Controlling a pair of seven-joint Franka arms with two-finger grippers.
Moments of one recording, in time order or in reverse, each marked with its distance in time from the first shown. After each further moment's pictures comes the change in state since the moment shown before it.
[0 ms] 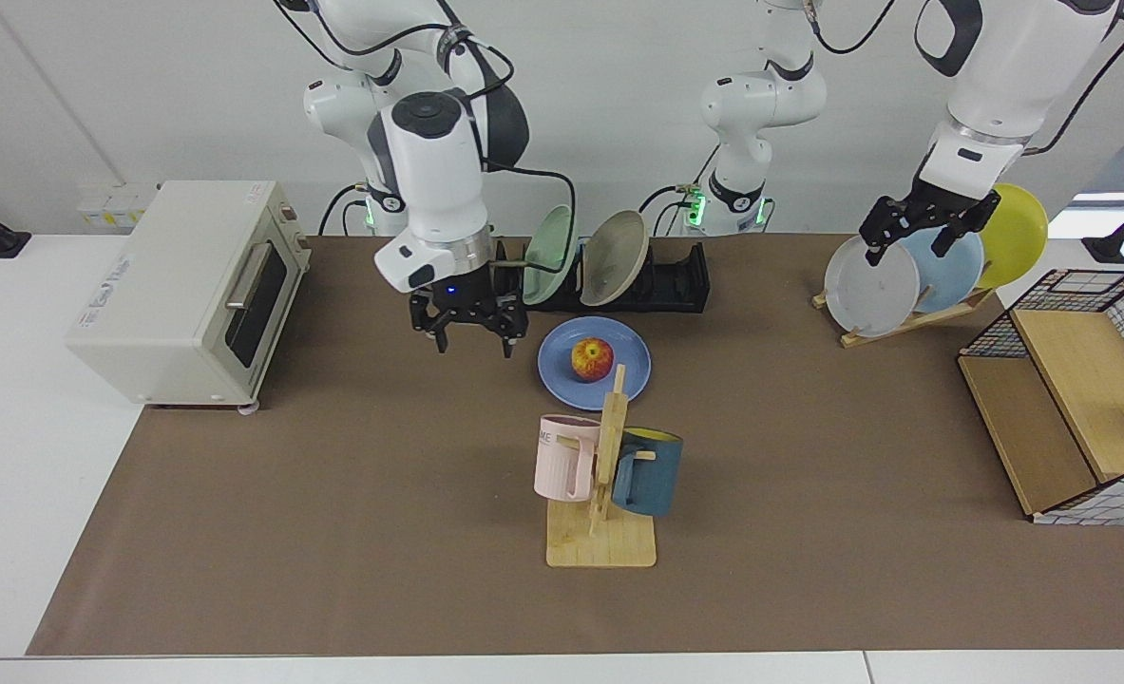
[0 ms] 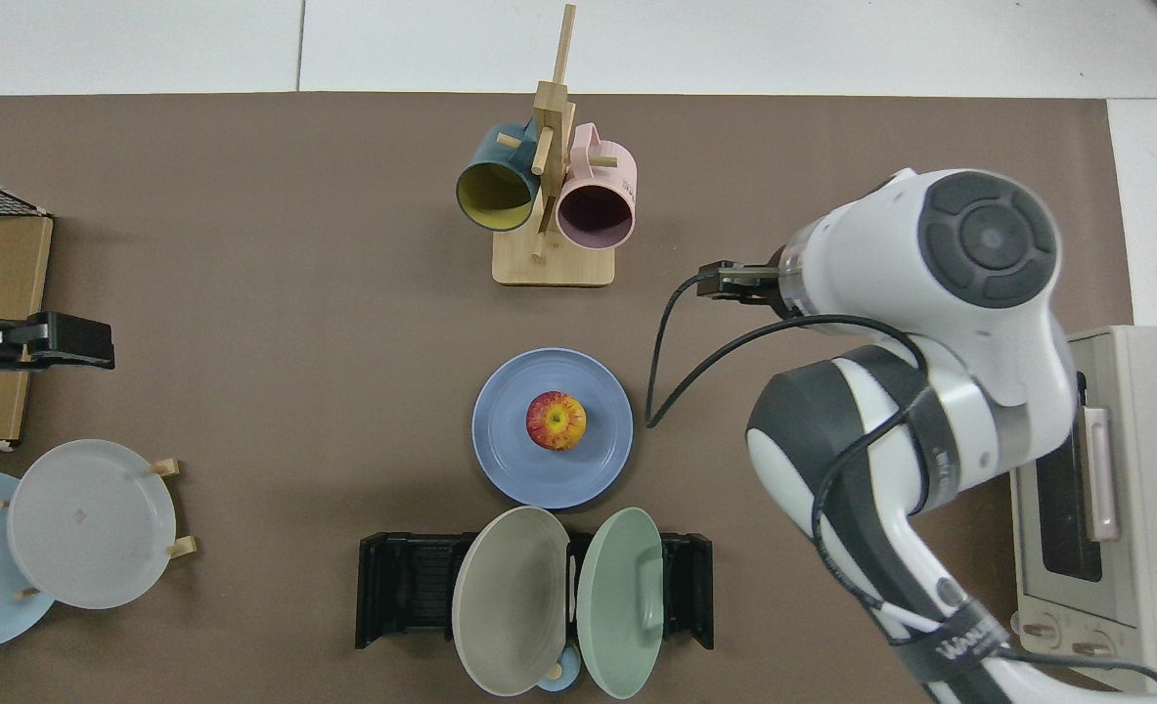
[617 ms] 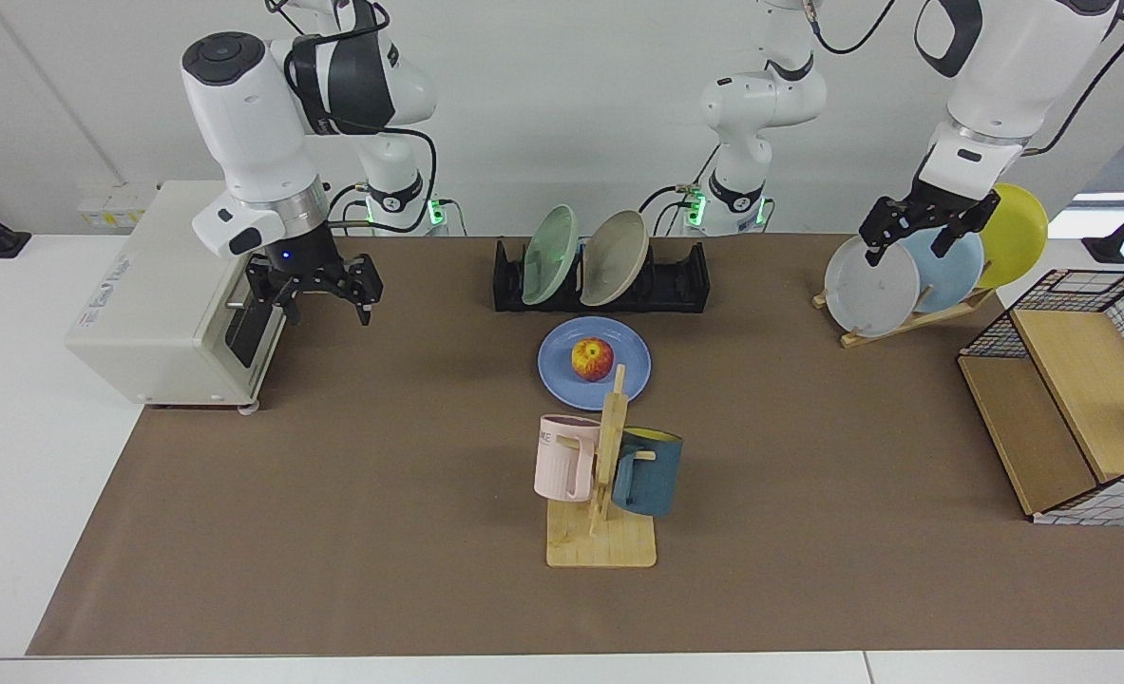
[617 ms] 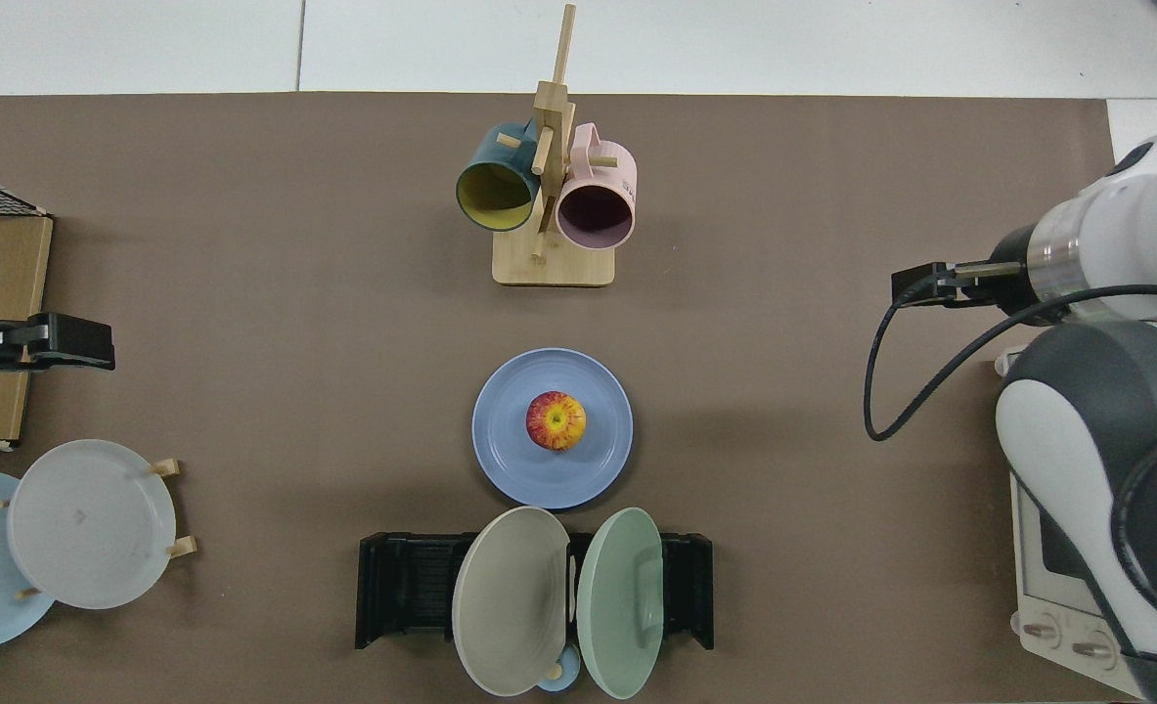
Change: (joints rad) left arm 0.000 0.000 0.000 -0.002 0.000 0.000 0.002; right arm -0.211 -0.130 -0.001 -0.001 0.016 -0.184 -0.296
